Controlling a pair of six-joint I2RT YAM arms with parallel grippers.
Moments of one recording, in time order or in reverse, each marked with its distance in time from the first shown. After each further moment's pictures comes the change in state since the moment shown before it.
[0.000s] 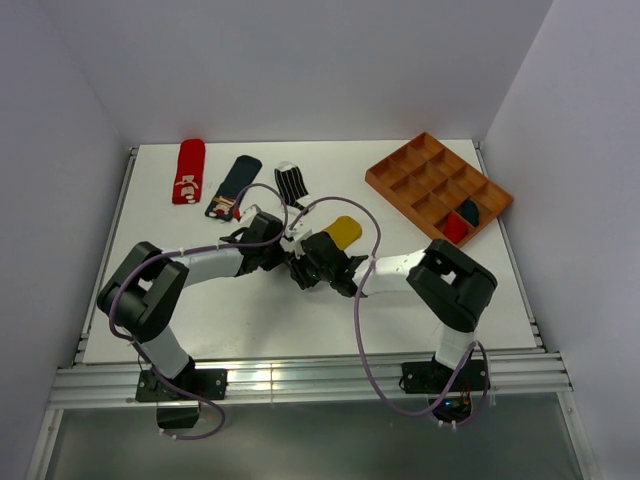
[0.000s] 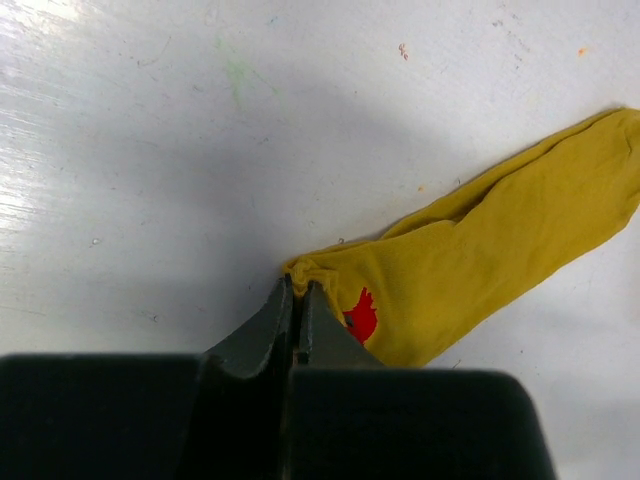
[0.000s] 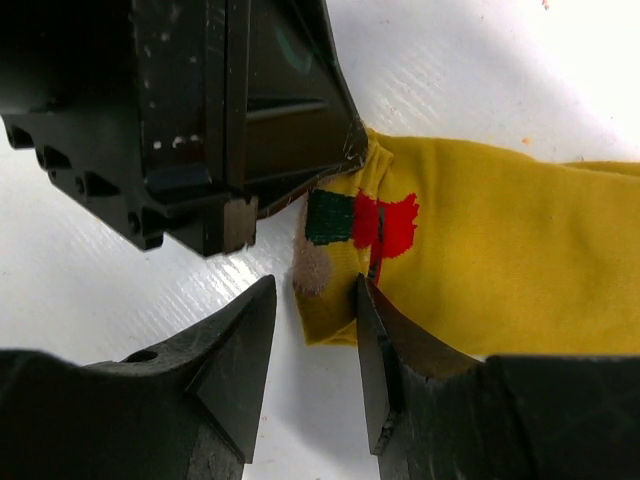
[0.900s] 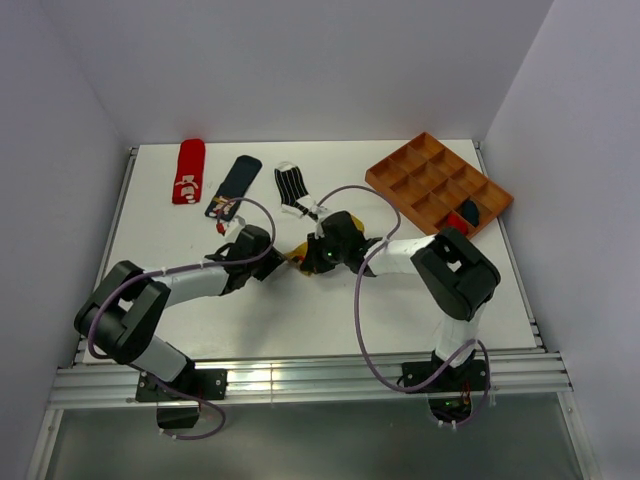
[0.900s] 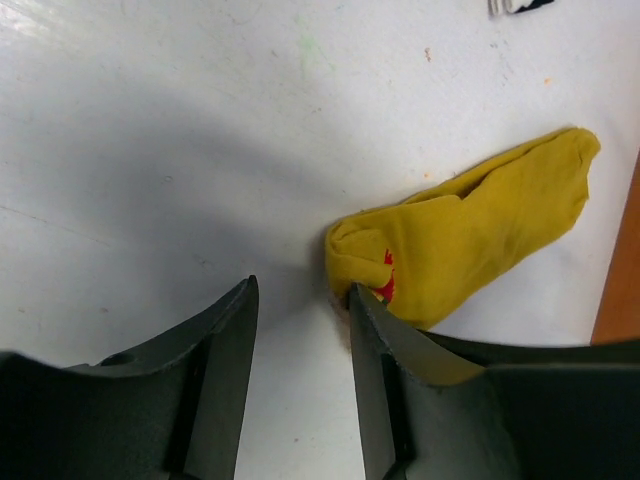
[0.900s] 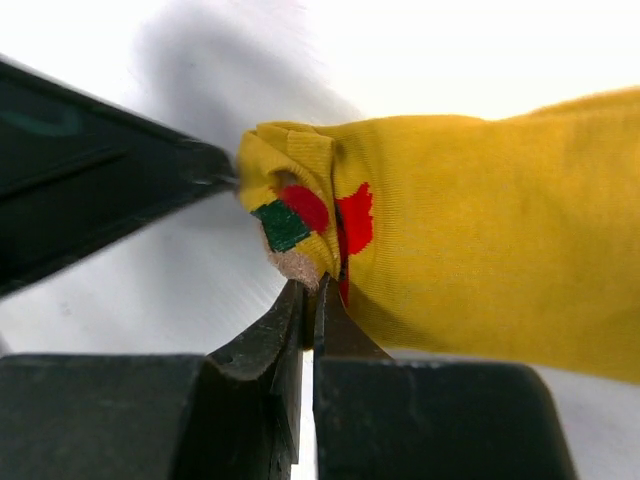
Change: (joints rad) left arm 0.005 -0.152 -0.192 0.127 -0.027 -0.146; right arm -0.170 0.038 0.057 -0.082 -0.242 0.241
